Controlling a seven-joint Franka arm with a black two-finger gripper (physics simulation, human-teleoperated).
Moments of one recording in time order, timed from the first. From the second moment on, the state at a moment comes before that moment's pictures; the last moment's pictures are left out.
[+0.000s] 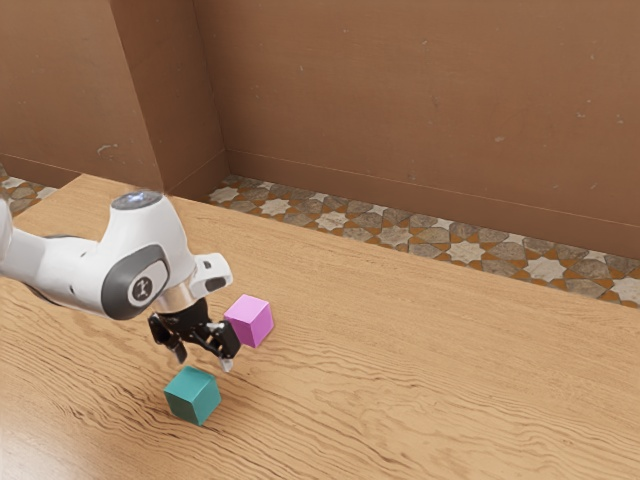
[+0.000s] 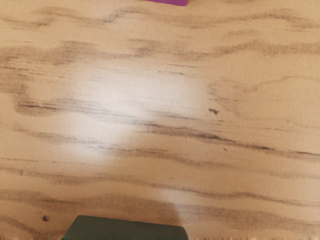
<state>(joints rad) 0.03 -0.07 -0.08 -2.53 -0.11 2.50 -0.09</state>
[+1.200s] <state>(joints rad) 0.04 -0.10 -0.08 -2.64 -0.11 2.48 -0.08</state>
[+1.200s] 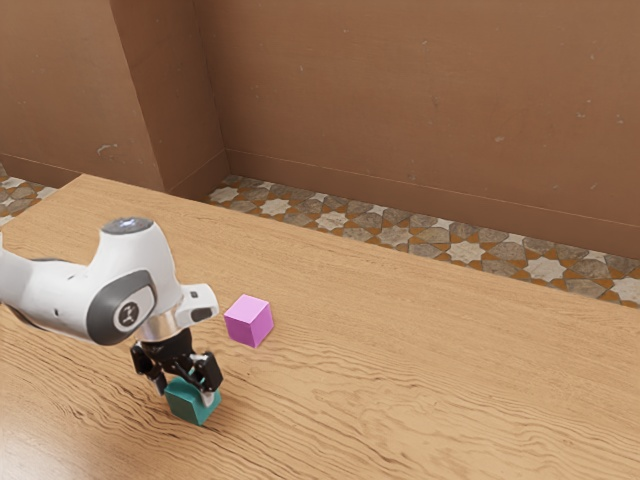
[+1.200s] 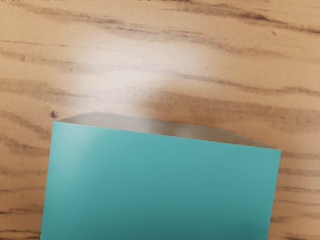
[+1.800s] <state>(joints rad) 0.04 -0.03 -0.08 -2.60 -0.10 2.55 0.00</state>
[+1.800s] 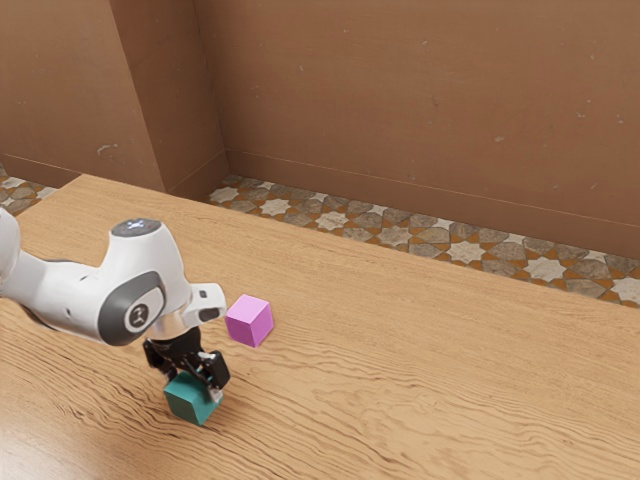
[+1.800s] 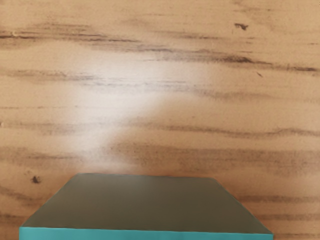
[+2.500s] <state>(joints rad) 0.04 -0.03 -0.08 -2.60 -0.11 2.56 0.04</state>
